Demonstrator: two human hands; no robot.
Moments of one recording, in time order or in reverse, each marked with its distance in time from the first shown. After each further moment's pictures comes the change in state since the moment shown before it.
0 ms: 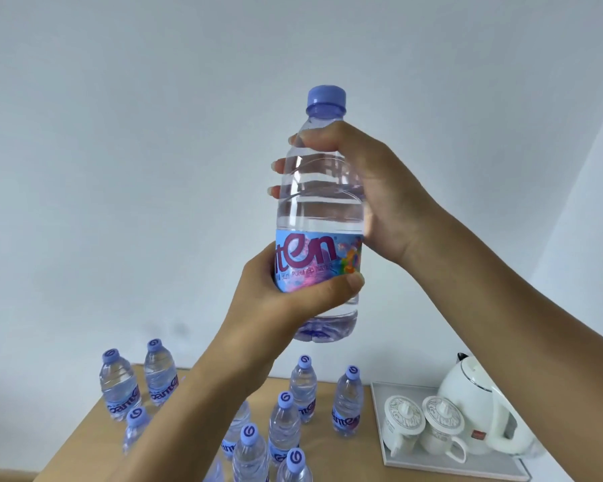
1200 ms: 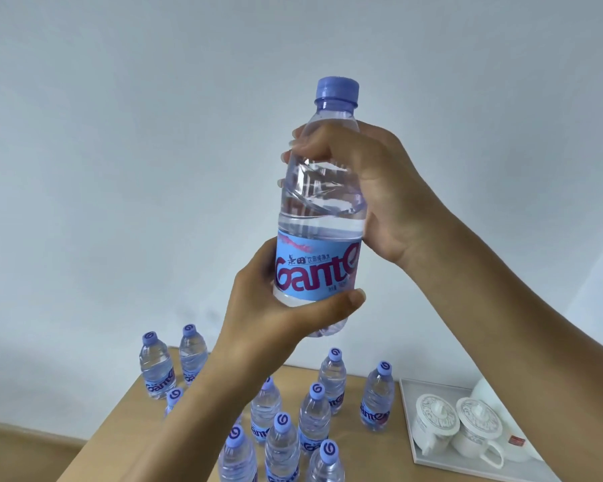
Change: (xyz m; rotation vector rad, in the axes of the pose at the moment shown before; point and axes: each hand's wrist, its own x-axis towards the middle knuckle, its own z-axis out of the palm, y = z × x) left_hand -0.016 -0.009 -0.044 0.170 0.160 0.072; right_hand 0.021 0.020 0.042 -0.047 0.034 -0.090
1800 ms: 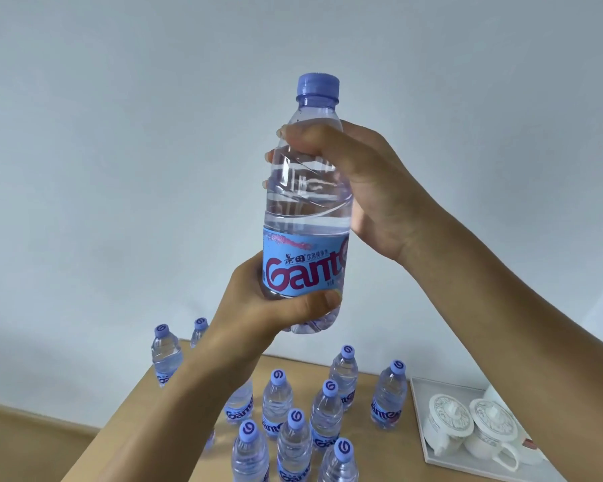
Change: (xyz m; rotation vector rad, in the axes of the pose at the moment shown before) left_hand 0.012 -0.021 -0.042 -0.167 -0.145 -0.082; right_hand 0.018 0.019 0.022 -0.062 -0.105 0.016
